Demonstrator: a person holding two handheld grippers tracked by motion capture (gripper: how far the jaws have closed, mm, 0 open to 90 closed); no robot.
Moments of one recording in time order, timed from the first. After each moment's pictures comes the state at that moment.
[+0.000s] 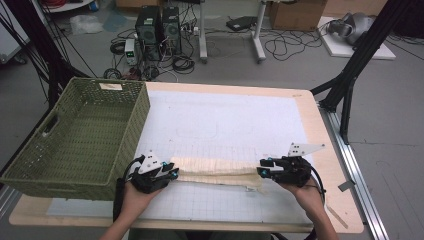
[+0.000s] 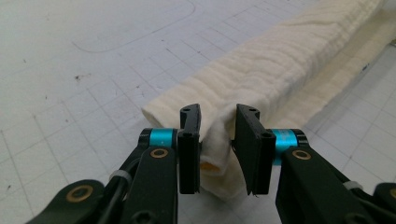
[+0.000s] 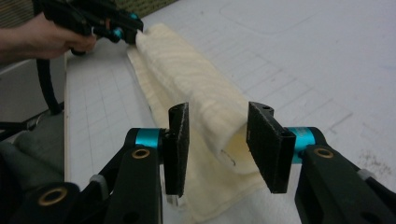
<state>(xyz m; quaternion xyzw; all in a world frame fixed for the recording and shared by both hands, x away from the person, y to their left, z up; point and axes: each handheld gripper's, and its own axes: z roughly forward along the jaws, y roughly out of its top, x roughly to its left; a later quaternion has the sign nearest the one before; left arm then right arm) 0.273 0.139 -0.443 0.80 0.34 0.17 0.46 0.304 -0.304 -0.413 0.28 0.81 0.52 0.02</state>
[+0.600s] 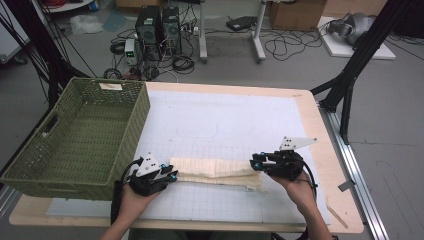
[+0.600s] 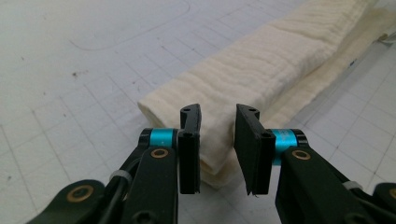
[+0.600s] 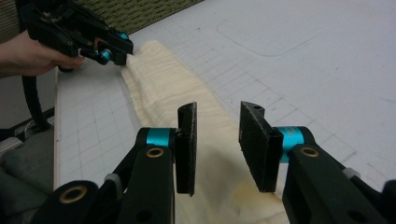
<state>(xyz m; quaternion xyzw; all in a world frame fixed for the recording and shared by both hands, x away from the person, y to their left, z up) 0.267 0.143 -0.437 0.80 0.34 0.18 0.46 0.312 -0.283 -0.404 0.29 0.81 0.51 0.04</state>
